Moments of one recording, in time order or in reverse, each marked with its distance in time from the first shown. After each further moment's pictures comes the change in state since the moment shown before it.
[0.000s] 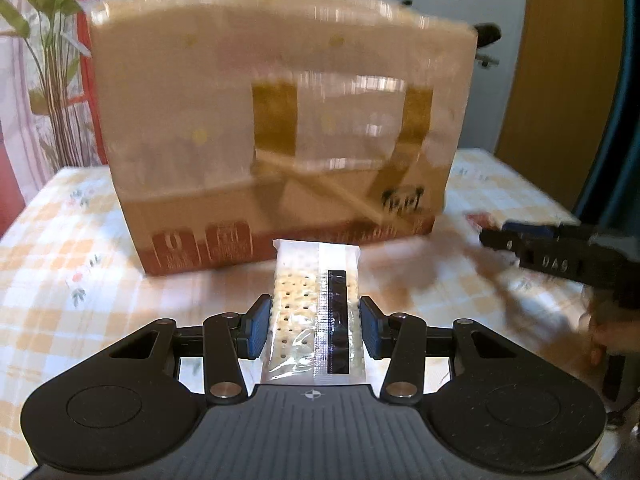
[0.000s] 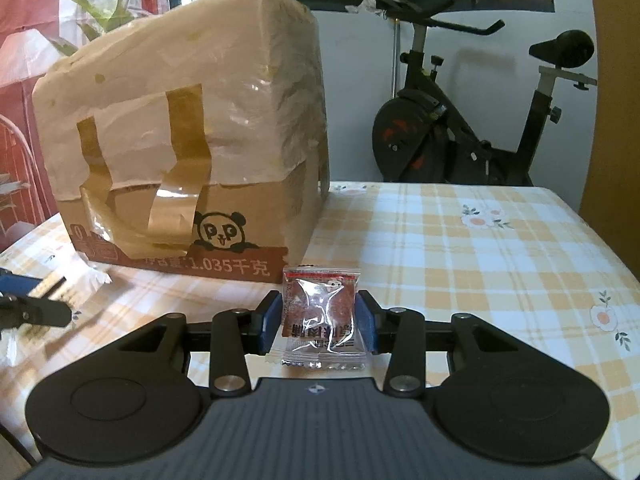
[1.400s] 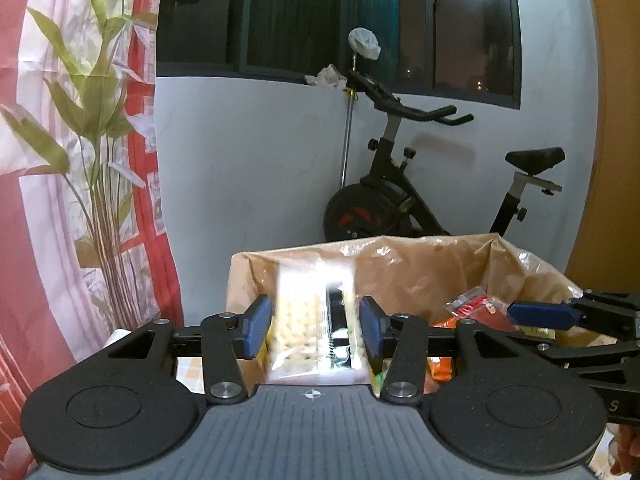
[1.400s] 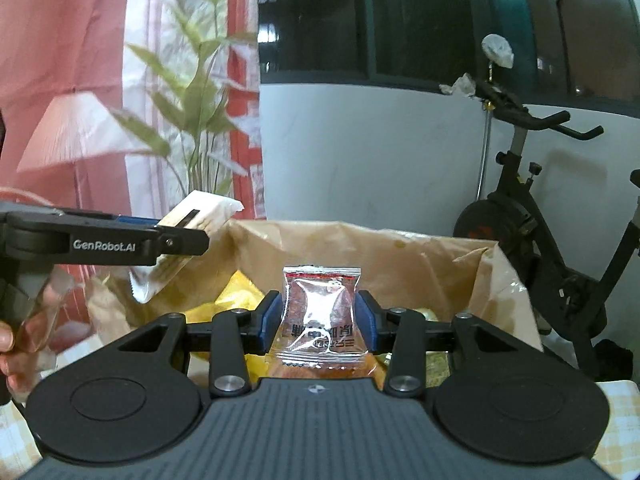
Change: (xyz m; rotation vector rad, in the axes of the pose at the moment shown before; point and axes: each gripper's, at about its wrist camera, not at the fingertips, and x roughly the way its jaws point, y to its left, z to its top) left arm -0.010 0.095 0.184 -0.040 -0.259 0.142; right arm 0.051 0.125 0.194 -0.166 -0.117 0.196
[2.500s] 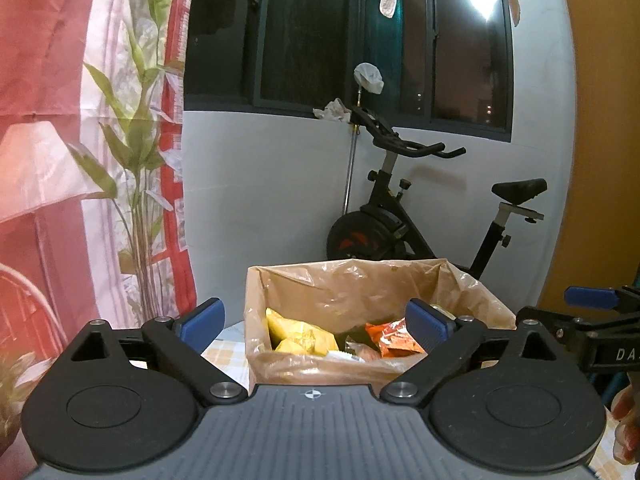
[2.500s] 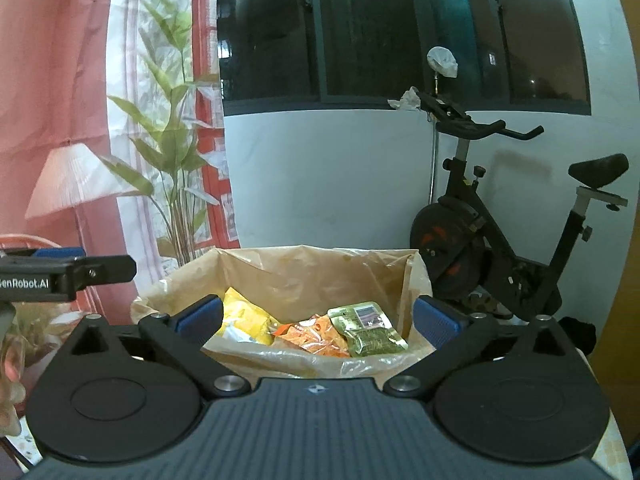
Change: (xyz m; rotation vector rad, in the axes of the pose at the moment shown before) left arm -0.132 -0.024 0.000 -0.038 -0.068 0.029; right arm -0.125 0.010 0.012 0.112 -0.067 -0.127
